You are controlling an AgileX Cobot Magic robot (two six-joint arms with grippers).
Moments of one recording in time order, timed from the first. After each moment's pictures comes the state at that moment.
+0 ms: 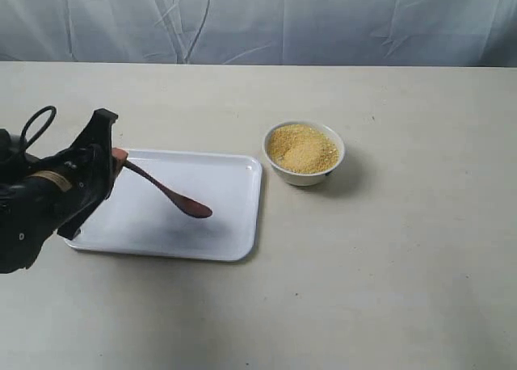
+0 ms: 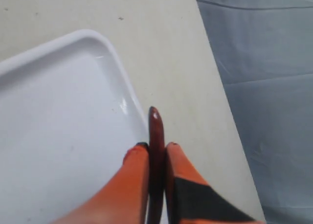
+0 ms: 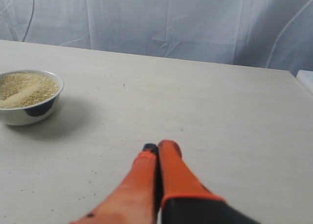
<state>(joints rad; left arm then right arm) -0.50 1.69 -0.45 -0.43 -0.68 -1.10 0.09 0.01 0.00 -0.12 0.32 -0.03</state>
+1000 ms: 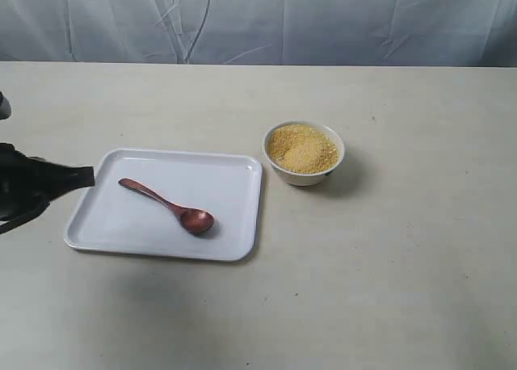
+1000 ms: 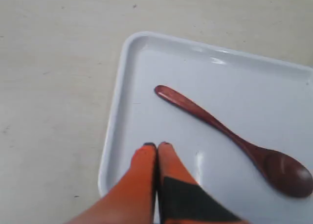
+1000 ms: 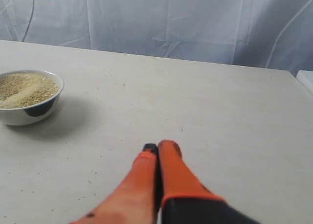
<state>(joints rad) -0.29 1.25 -0.45 0.50 0.06 -0.86 0.09 0.01 0.00 -0.12 0.32 -0.03</state>
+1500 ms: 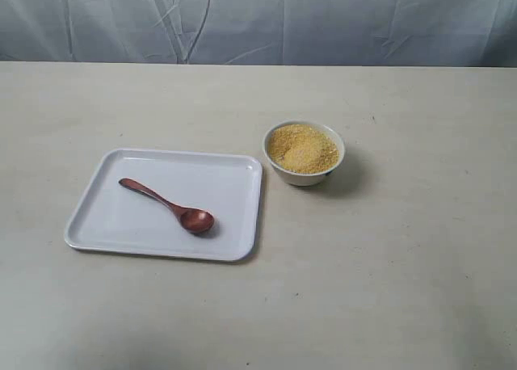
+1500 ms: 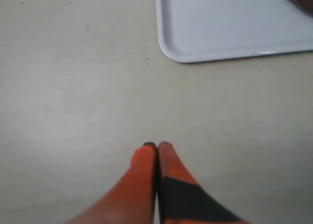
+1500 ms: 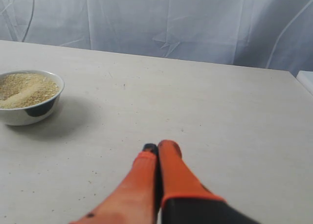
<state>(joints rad) -0.42 0.78 -0.54 0.20 0.92 -0.28 0.09 0.01 0.00 -0.12 0.32 -0.03</state>
